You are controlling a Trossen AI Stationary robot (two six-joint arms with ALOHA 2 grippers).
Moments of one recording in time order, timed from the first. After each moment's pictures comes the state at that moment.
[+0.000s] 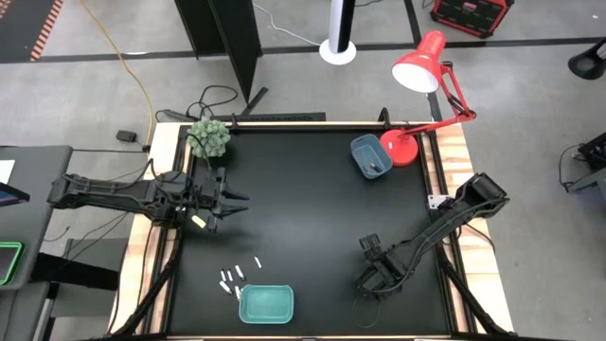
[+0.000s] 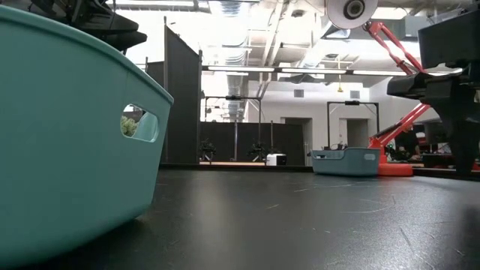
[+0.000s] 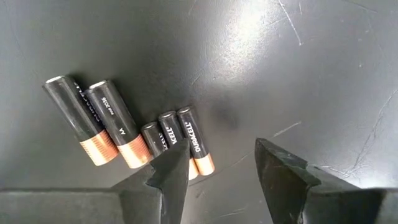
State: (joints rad) left arm -0.01 0.52 0.33 0.12 0.01 -0.05; right arm 0.63 1.76 1.09 -0.88 0.15 0.26
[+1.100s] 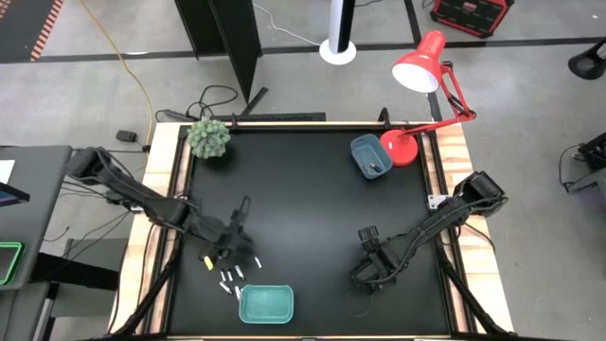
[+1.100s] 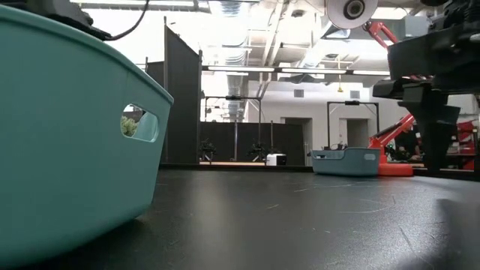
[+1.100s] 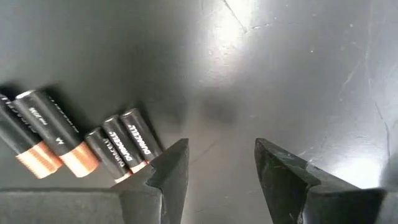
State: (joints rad) left arm -0.41 1.06 0.38 0.01 -0.11 0.10; right arm 0.57 1.75 1.09 -0.91 0.19 0.27
